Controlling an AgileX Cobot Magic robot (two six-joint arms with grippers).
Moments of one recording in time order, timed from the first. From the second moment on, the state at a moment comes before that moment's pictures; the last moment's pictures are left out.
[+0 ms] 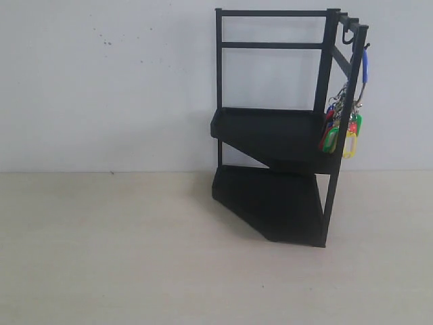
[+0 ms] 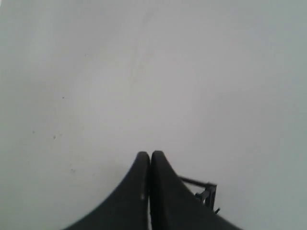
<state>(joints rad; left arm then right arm) -0.03 0.00 0.00 -0.08 0.31 0.05 0.09 0.29 -0.57 -1.16 -0.33 1.15</state>
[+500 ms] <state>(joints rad) -0.03 0.00 0.00 -0.08 0.31 0.05 0.09 0.29 -0.44 -0.28 -0.31 0.27</state>
